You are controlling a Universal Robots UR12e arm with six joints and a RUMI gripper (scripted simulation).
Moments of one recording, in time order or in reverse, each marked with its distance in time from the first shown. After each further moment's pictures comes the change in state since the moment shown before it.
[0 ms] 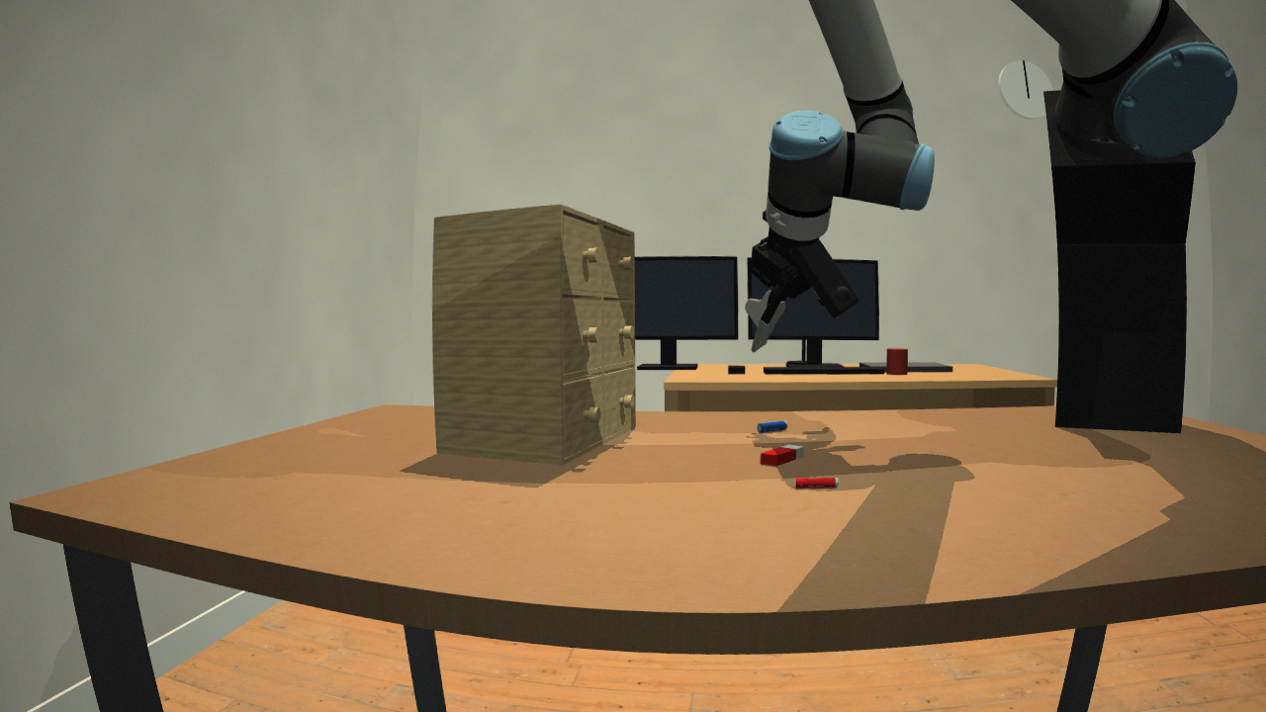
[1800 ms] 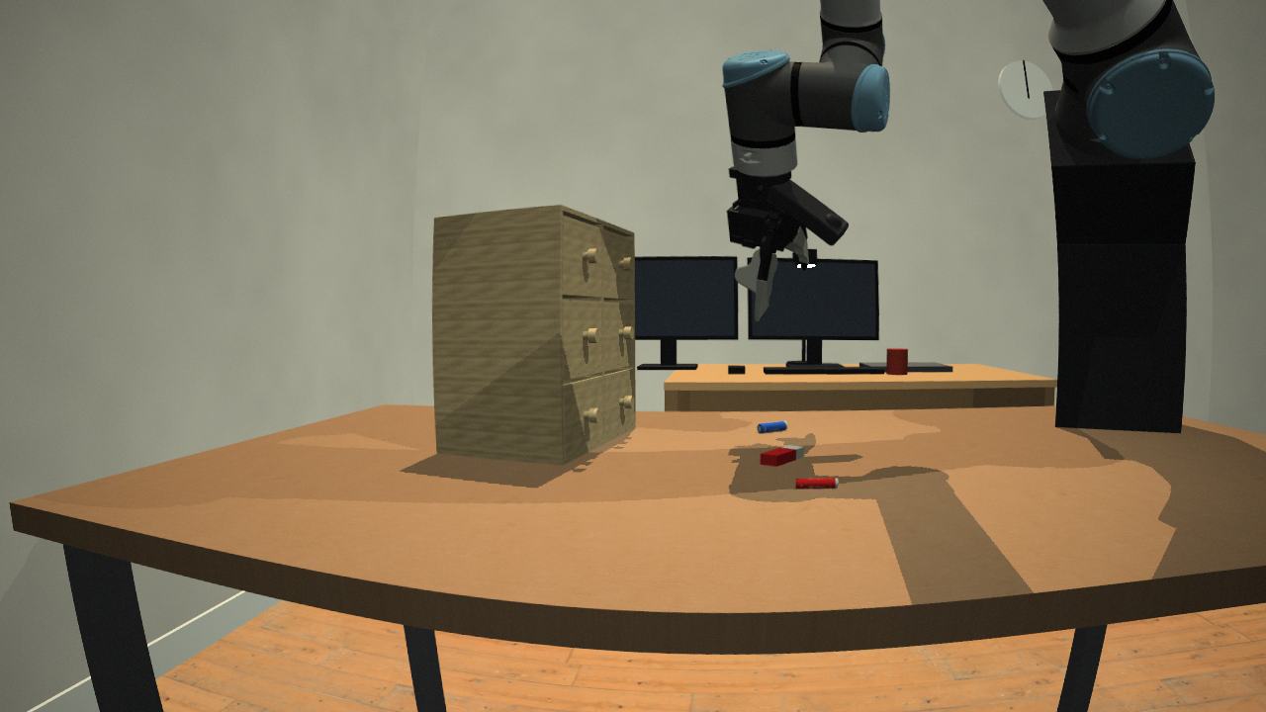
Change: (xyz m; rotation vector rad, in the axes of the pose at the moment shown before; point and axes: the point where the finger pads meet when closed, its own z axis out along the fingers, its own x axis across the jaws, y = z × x) arm 0.012 0.013 -0.073 0.235 0.095 -0.304
